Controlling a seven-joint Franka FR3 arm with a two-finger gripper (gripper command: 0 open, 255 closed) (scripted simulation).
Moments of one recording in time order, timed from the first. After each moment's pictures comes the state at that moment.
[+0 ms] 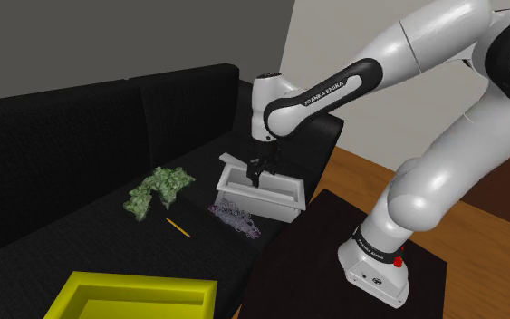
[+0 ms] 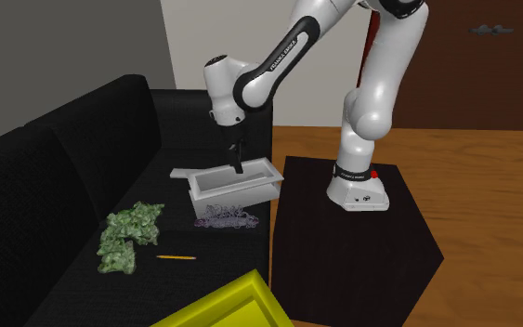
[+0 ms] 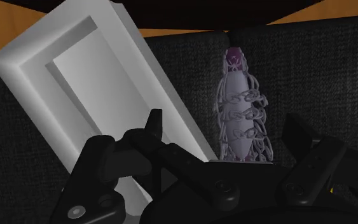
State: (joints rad) arm 0.05 -0.18 0.20 -2.56 0.05 2.21 0.21
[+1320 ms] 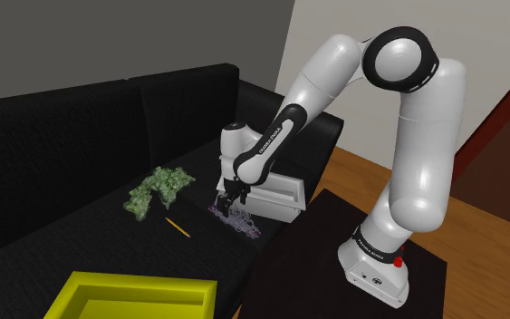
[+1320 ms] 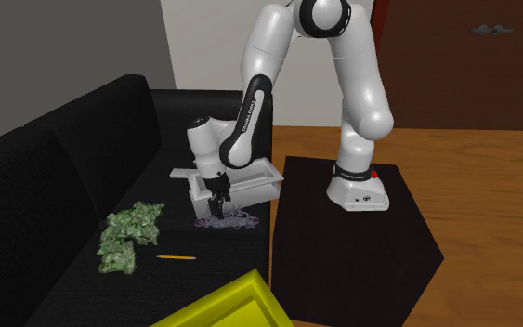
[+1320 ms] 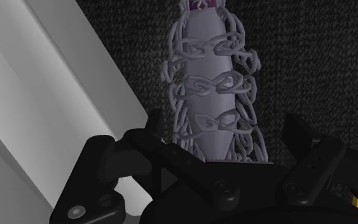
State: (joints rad) arm 0.12 0.38 0.20 -2.38 -0.09 2.61 0.37
